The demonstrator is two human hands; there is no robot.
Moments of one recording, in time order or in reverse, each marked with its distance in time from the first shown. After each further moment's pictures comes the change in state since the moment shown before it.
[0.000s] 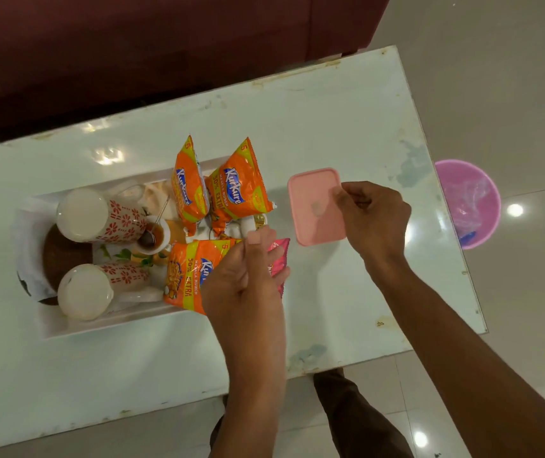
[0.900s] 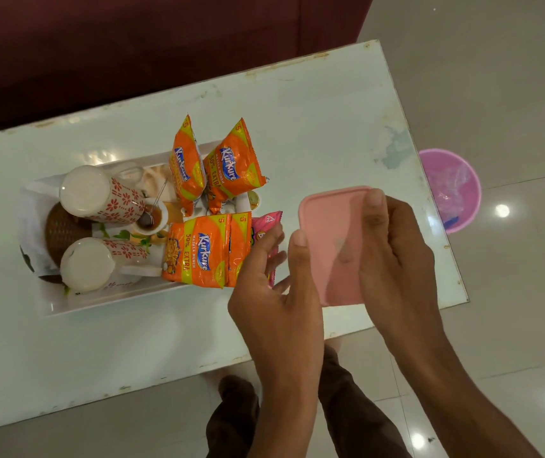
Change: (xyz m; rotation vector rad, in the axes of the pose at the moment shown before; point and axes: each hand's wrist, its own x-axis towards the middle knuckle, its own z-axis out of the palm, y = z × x) left_hand -0.059 -0.013 -0.004 0.140 -0.017 0.153; right_hand -0.126 -0.034 -0.063 0.231 -0.061 0.001
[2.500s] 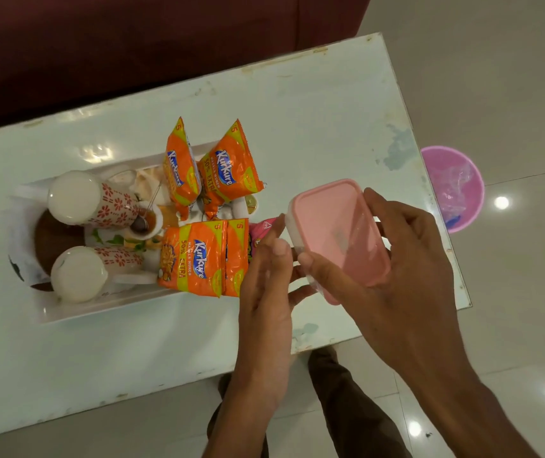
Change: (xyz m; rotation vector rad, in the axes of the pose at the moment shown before) left_hand 0.030 -0.014 -0.009 -0.297 -0.416 -0.265; right_hand 0.003 -0.007 -0.012 -0.388 -0.090 -0.186
